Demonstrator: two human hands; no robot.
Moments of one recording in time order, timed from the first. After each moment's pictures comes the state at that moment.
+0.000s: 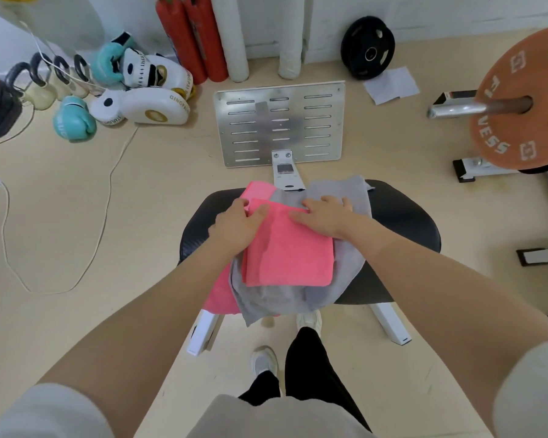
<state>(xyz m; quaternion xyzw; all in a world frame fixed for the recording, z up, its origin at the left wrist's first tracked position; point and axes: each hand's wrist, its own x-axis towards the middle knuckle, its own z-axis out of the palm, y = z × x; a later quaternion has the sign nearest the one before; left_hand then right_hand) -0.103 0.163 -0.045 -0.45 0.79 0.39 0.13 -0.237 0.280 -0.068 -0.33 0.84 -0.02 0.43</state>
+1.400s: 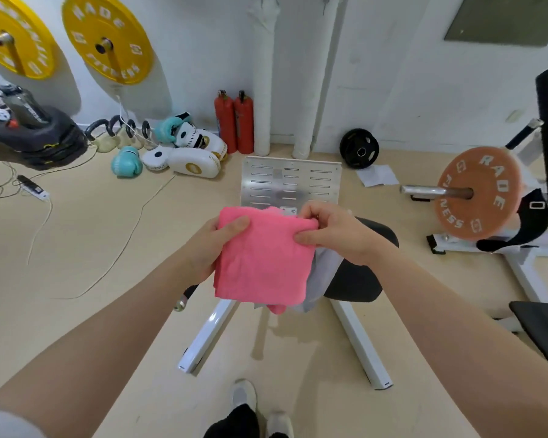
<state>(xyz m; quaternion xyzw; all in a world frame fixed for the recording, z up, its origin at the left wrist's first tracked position) 0.098 0.240 0.093 -0.29 0.56 0.77 -0.11 -0.075 0.385 0.116 -0.41 0.66 -0.45 0.44</state>
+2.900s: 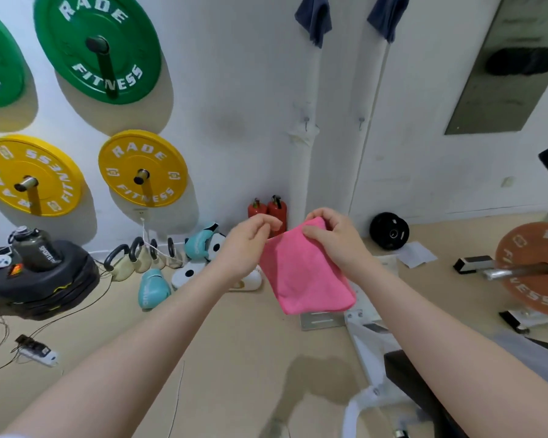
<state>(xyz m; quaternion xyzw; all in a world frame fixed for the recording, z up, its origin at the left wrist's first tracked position) 0.106 -0.276 0.174 -0.16 0.84 0.48 -0.21 0.003 -0.136 0.178 -0.31 0.76 -0.56 0.11</state>
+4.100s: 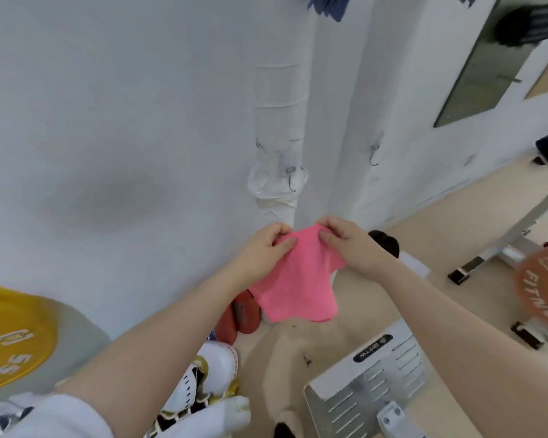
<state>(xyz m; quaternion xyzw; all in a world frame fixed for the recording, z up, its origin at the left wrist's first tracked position) -0.559 -0.682 0.135 0.01 0.86 0.51 -0.01 -0.606 -0.505 0.151 -0.22 0.87 -0.43 0.10</state>
